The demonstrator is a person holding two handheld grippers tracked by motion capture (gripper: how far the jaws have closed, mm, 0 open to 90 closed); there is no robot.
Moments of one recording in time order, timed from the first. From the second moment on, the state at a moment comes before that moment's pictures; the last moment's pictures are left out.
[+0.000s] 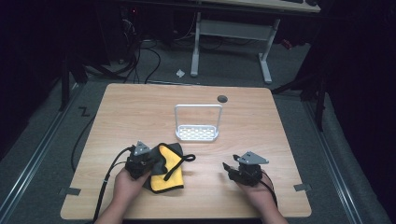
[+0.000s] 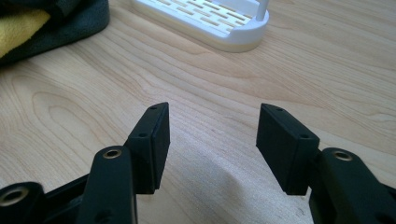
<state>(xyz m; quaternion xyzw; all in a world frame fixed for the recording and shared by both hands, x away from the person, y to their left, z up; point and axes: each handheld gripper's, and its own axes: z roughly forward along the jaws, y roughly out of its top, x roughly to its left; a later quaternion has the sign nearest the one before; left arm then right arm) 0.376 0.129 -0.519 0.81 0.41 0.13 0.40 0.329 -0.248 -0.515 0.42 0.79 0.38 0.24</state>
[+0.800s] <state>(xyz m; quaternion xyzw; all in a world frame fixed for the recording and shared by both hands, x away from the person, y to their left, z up) 0.330 0.110 -0.495 0.79 0.38 0.10 0.47 0.319 -0.238 -0.509 0.41 0.79 0.39 0.24</state>
